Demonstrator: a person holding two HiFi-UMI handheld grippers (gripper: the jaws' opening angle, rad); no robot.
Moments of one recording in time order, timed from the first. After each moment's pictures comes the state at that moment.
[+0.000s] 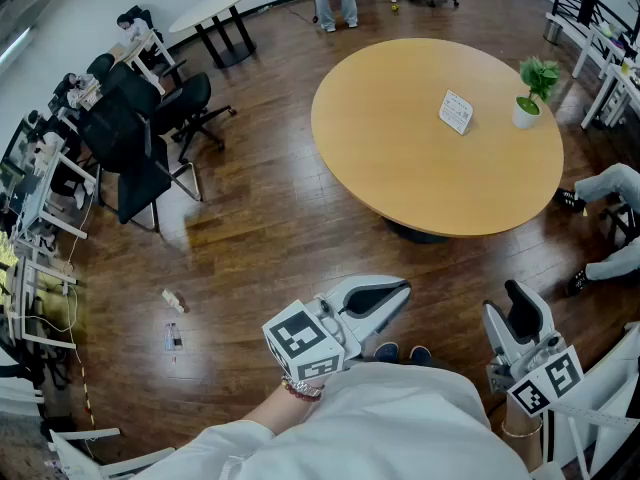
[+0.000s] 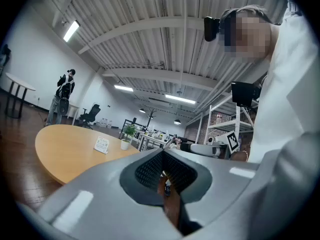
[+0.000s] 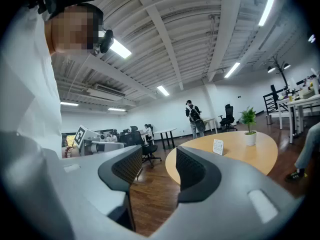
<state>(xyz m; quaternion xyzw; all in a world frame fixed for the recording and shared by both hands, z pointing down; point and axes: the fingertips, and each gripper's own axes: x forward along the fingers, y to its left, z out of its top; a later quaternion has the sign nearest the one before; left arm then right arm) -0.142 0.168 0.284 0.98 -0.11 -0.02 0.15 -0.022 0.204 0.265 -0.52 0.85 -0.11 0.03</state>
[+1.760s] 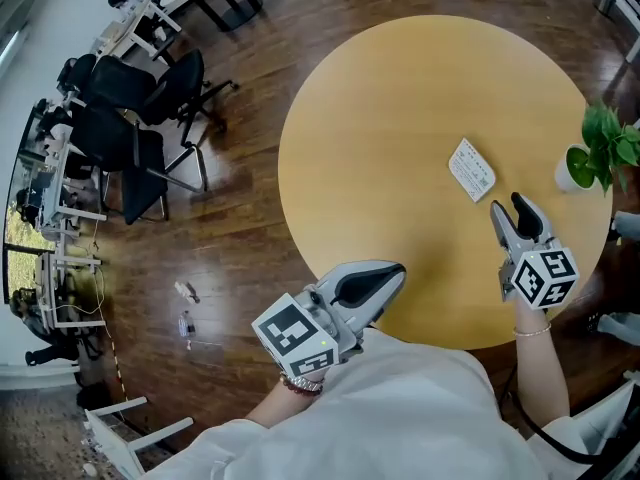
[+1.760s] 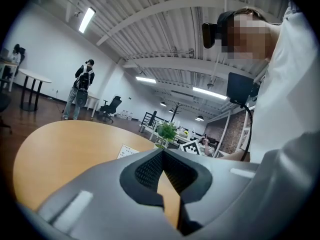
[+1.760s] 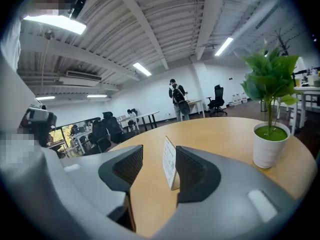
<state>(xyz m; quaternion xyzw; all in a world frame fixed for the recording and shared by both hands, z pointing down) 0.029 -0.223 0.332 0.95 -0.22 0.04 0.21 0.210 -0.326 0.447 -0.53 0.82 -0.21 -0.05</state>
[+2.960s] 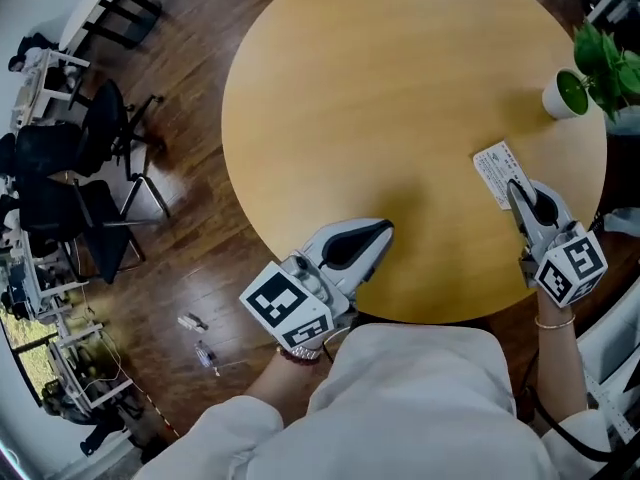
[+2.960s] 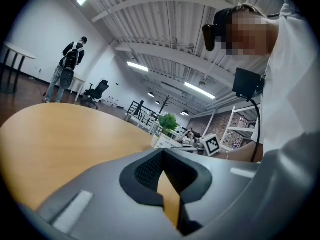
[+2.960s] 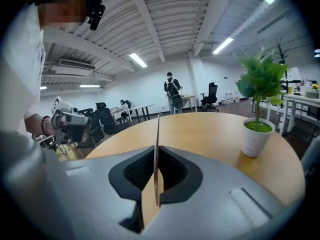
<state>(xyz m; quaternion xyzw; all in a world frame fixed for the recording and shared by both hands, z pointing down) -0.013 -0.322 0.403 0.96 -0.11 0.06 0.25 0.177 -0.311 0.459 -0.56 0.79 -0.21 -0.10</state>
